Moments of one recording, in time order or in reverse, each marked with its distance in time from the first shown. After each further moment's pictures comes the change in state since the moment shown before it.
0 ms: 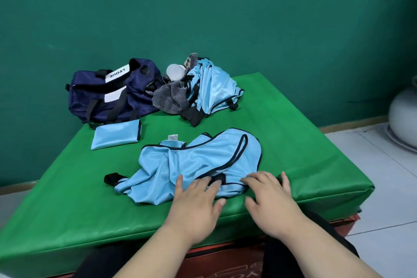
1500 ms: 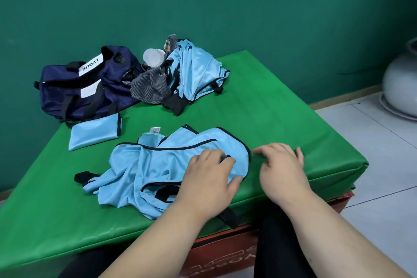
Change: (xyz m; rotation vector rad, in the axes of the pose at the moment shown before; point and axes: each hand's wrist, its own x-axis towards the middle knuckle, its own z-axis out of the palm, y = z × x) left_hand 0.046 0.053 -0.017 -0.020 0.167 0.133; right_hand 0.018 0.036 -0.017 0.182 0.224 0.289
